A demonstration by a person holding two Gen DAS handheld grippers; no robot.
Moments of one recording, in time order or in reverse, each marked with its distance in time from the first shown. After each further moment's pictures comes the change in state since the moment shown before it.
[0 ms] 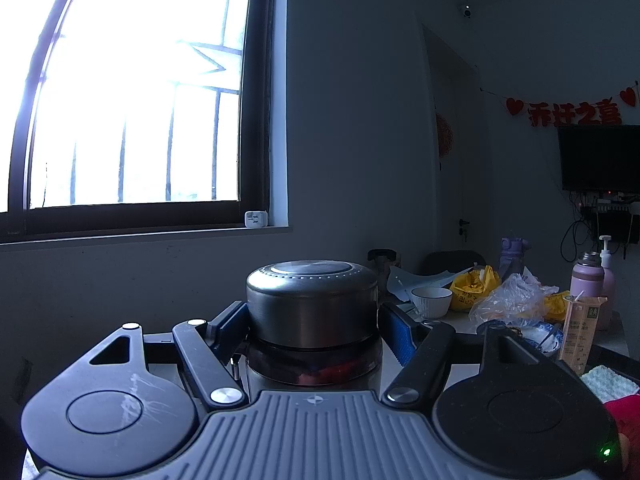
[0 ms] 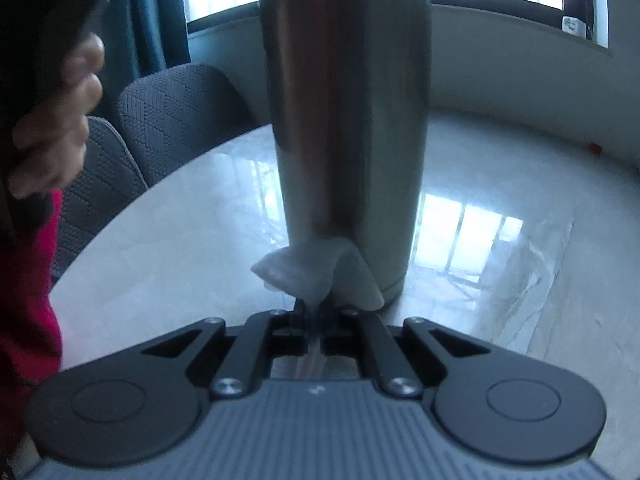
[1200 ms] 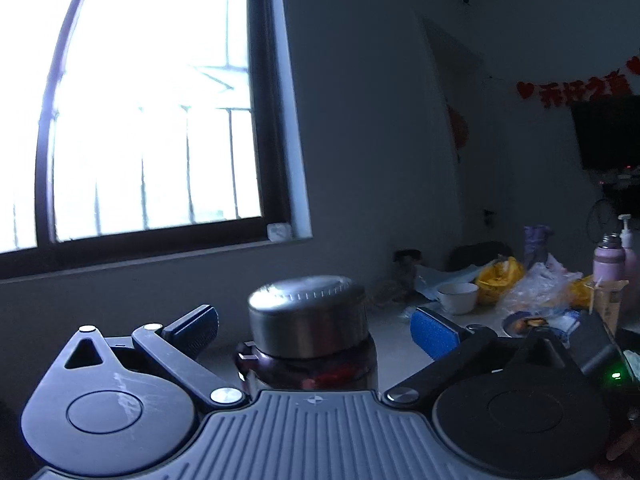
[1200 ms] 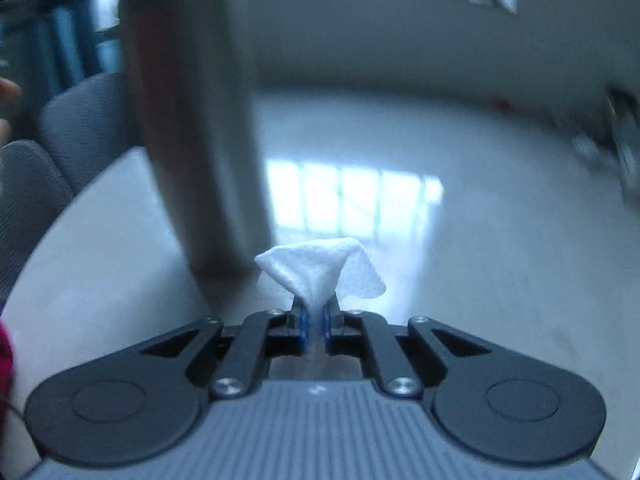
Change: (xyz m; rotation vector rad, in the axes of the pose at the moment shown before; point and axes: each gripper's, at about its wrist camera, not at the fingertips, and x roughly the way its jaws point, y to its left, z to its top) left arm -0.022 -0.018 0.014 0.097 -0.015 0.117; right arm -0.035 -0.051 -0.009 0.215 0.073 -0.211
